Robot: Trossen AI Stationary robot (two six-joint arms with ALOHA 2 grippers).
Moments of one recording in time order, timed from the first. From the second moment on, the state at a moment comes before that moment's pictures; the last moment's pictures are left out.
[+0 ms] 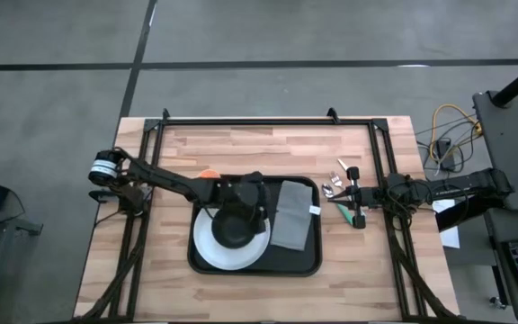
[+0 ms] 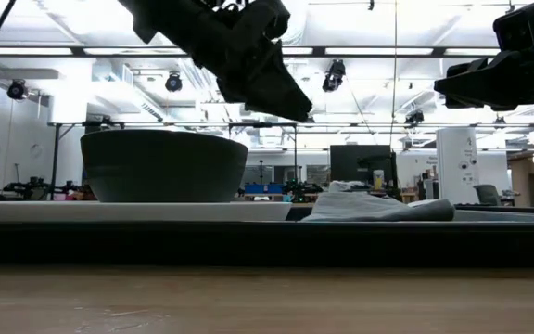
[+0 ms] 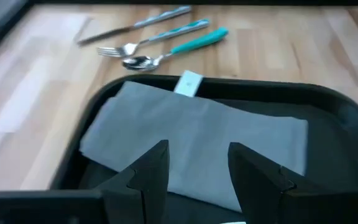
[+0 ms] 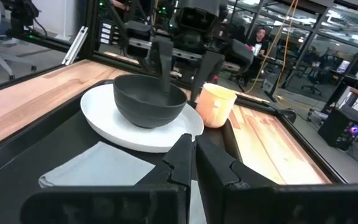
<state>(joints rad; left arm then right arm) -0.11 1.68 1.08 0.04 -0.18 -0.09 0.08 0.36 0.01 0.29 0.00 -0.24</state>
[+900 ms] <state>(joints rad) -0.10 1.00 0.27 0.59 -0.13 -0.06 0.08 0.36 0.01 0.29 0.00 -0.24</state>
